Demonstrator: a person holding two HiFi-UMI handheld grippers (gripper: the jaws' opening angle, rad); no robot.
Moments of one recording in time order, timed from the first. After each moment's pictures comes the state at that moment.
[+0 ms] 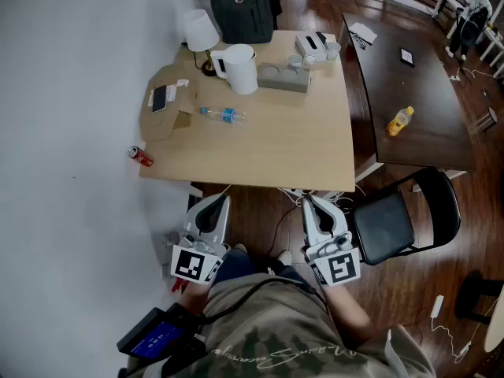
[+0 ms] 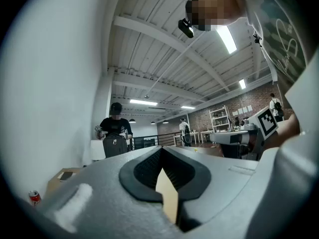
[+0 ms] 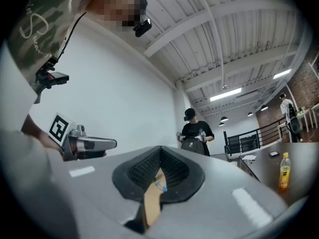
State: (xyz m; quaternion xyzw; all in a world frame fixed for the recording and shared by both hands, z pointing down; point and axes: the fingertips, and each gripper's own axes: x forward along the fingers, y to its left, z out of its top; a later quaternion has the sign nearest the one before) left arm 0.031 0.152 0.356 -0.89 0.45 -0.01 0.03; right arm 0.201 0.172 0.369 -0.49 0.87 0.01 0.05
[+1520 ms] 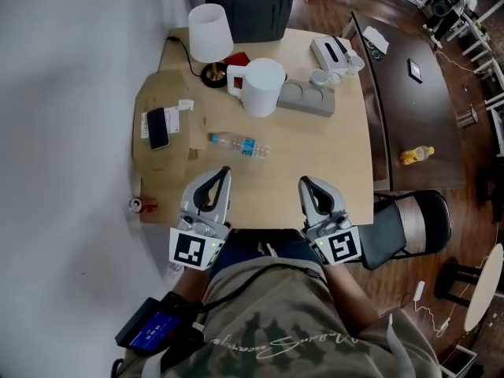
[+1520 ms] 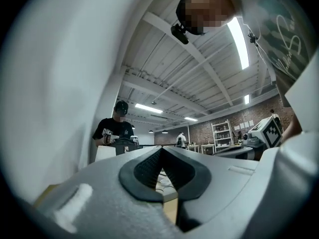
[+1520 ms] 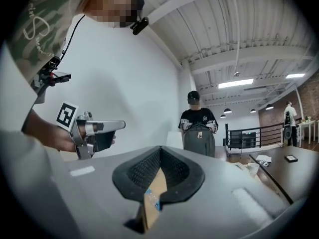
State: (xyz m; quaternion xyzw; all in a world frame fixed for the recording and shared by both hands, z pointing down) left arm -0.116 -0.144 0.363 -0.91 0.42 0.06 0.01; right arm 0.043 -0.107 0.401 -0.50 0.87 0.00 -0.04
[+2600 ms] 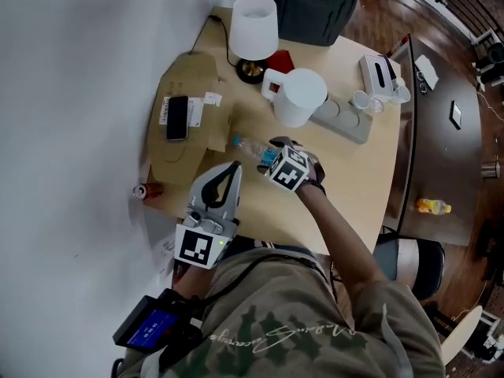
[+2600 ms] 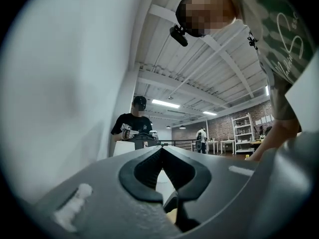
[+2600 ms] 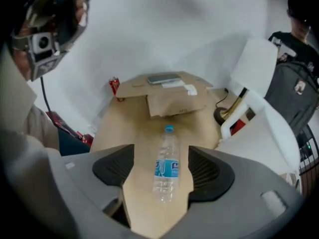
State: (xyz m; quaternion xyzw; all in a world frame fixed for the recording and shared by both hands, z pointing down) left arm -0.127 -0.213 0.373 -0.85 0.52 0.04 -0.01; right arm -0.080 -0.247 0.647 -0.09 0.86 -0.08 -0.50
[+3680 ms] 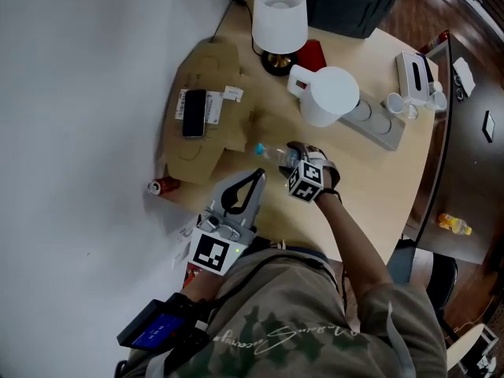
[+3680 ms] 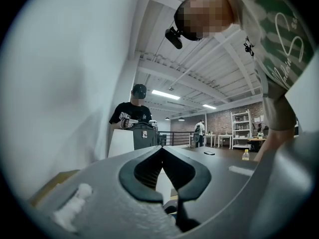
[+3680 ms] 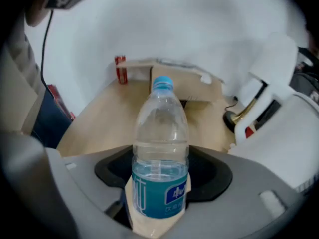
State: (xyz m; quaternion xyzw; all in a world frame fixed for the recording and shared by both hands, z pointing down) left arm -0.117 -0.238 0.406 -0.86 0.51 0.00 -0.05; right arm -0.082 -0.254 0.732 -0.07 0.87 0.02 -0.49
